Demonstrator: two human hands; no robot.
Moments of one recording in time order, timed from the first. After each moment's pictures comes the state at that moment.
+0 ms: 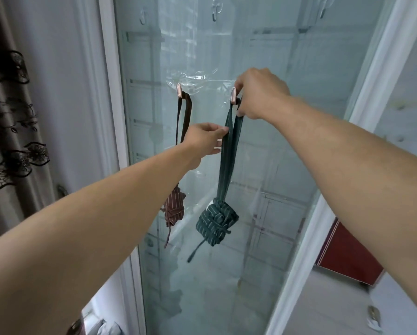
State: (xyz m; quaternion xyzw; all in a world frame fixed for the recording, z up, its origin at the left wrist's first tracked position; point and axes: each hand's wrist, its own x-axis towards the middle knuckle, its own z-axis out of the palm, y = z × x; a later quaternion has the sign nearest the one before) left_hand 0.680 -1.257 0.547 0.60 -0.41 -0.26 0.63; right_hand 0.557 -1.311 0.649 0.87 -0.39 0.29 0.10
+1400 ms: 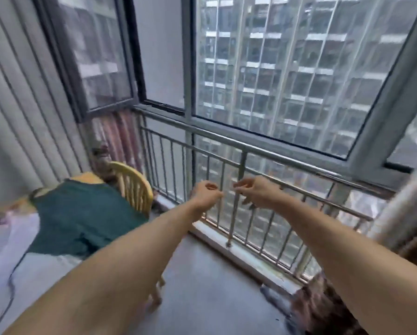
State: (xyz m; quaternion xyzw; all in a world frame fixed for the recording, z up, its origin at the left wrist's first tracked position) left_hand 0.603 -0.410 0.315 0.72 0.35 0.19 0.57; right_hand 0.712 -0.552 0.369 0.84 0.38 -0.22 -0.32
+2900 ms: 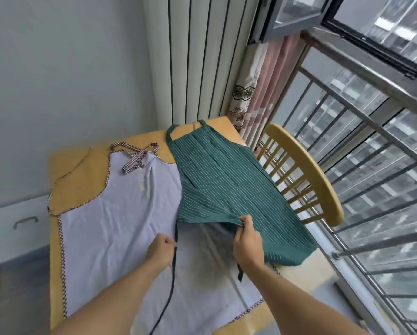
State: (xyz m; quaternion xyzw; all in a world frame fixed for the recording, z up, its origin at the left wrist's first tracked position) left_hand 0.147 0.095 -0.013 0.52 0.68 0.04 0.51; right_hand 0.366 0.009 0.048 0.84 0.39 -0.26 -0.27
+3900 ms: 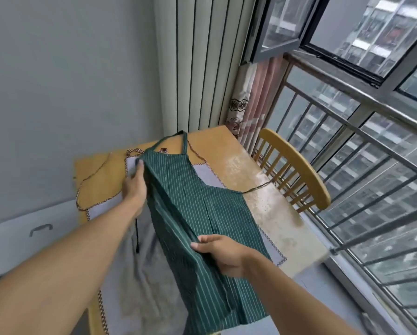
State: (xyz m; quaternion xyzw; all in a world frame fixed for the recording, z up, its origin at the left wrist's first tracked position) left_hand 0.078 0.162 0.136 0.41 0.67 0.37 0.50; right_hand 0.258 -0.039 0.135 0.56 0.22 -0.76 -0.27
